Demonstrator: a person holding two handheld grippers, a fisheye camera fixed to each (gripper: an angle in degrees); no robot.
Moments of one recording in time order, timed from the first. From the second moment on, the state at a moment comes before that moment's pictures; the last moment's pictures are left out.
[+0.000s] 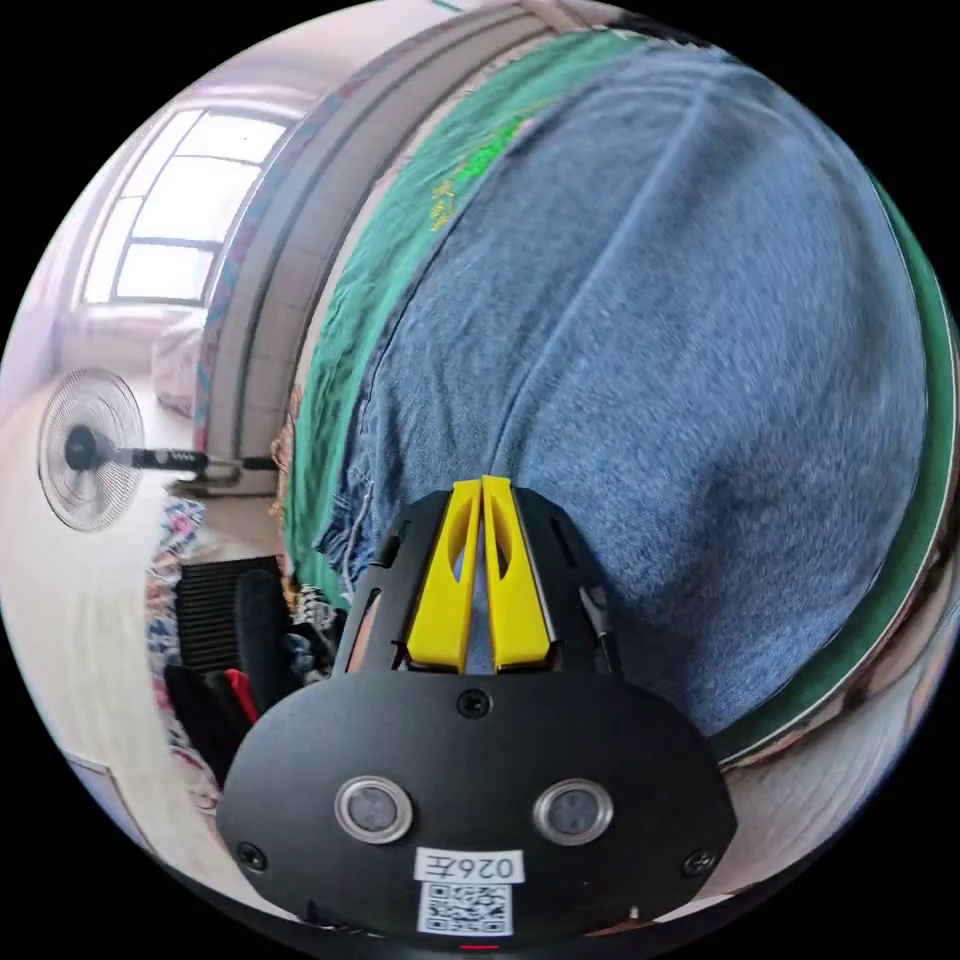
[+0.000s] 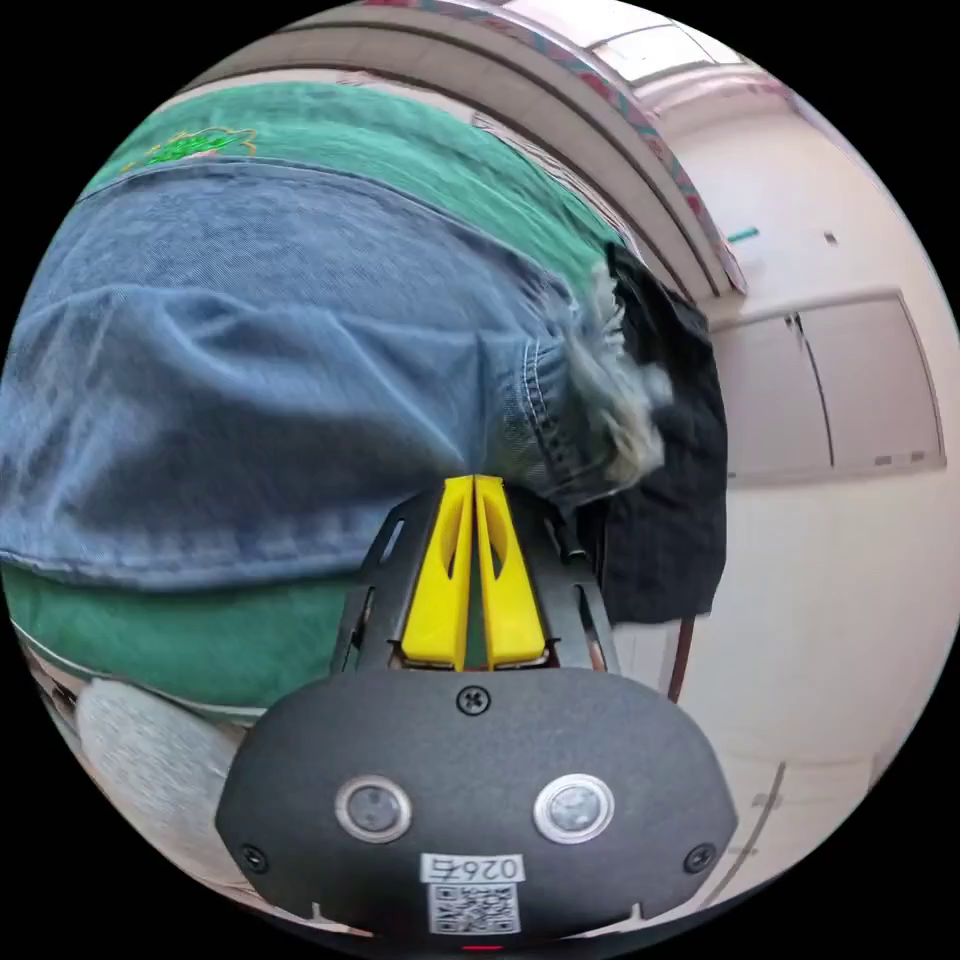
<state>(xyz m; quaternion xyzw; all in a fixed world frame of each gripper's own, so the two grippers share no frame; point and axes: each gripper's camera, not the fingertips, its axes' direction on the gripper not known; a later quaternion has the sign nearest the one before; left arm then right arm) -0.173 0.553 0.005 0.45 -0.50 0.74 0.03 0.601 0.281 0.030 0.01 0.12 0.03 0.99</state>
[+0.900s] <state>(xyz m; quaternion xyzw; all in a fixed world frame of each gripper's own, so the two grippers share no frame) -0.299 0.391 -0.125 0.22 -0.26 0.88 0.34 0.845 0.555 -0.193 0.26 -0.39 0.33 0.82</state>
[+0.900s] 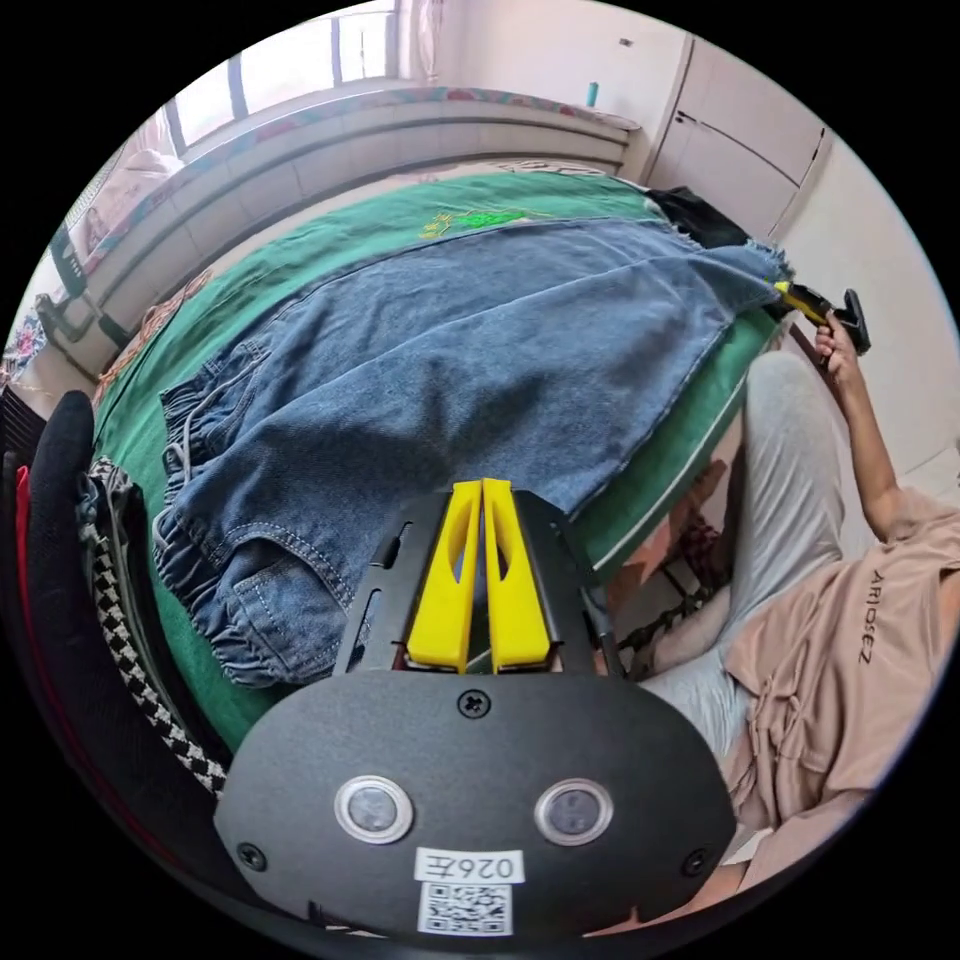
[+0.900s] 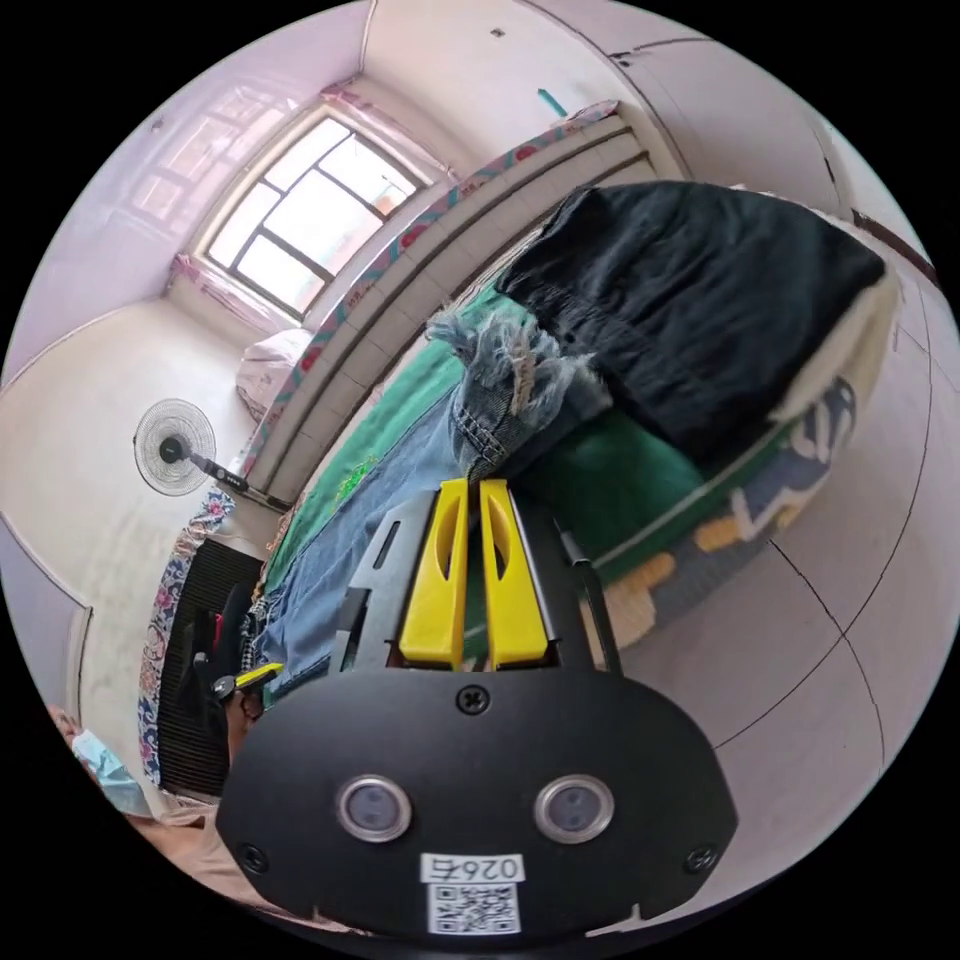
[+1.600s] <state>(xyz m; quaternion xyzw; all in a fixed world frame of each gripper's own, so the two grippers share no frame) -0.472 0.054 -0.259 0.26 0.12 0.71 0.64 0.915 0.704 -0.215 0.29 -0.51 0.37 0.72</state>
